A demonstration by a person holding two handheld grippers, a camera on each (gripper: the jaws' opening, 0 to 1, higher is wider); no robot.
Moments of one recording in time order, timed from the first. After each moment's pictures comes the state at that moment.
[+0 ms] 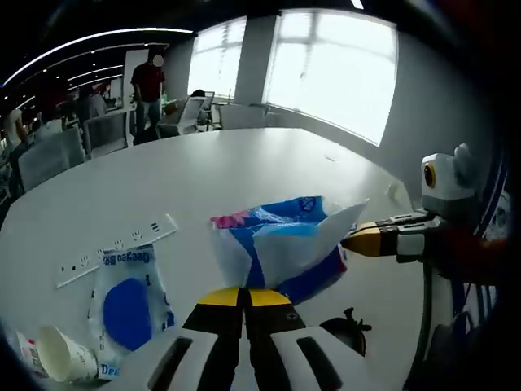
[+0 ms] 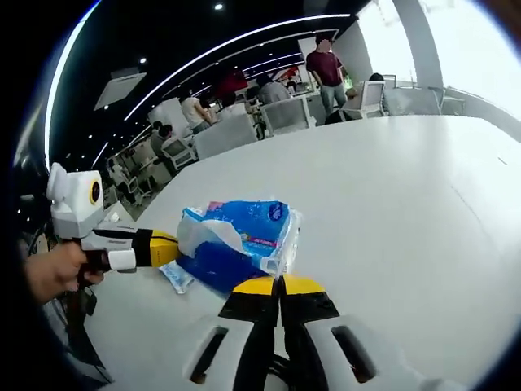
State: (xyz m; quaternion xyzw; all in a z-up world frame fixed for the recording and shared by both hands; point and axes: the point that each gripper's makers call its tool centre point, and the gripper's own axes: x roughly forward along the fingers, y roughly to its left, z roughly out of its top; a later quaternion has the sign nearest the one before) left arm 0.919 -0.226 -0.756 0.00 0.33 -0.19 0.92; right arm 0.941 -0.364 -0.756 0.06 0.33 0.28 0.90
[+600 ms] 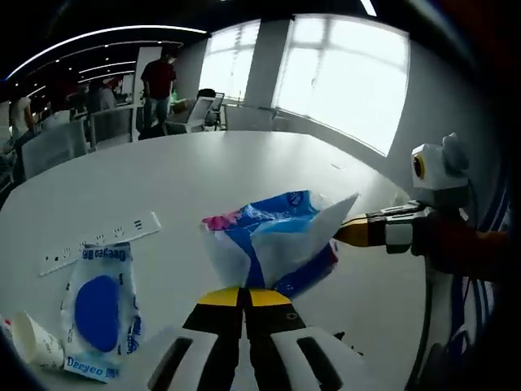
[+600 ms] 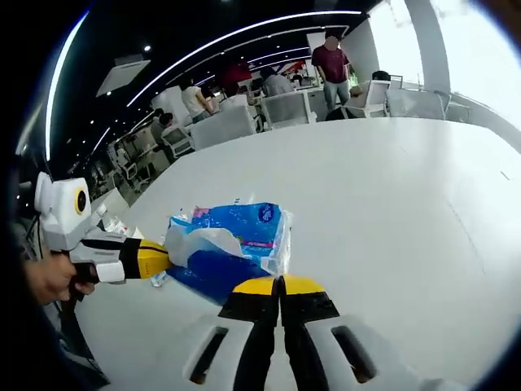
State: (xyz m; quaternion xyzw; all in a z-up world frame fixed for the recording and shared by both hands) left arm 0.936 -0.266 -0.772 -0.03 0.33 -0.17 0.93; right arm 0.974 -0.397 -0.767 0.02 0.34 0.29 0.90
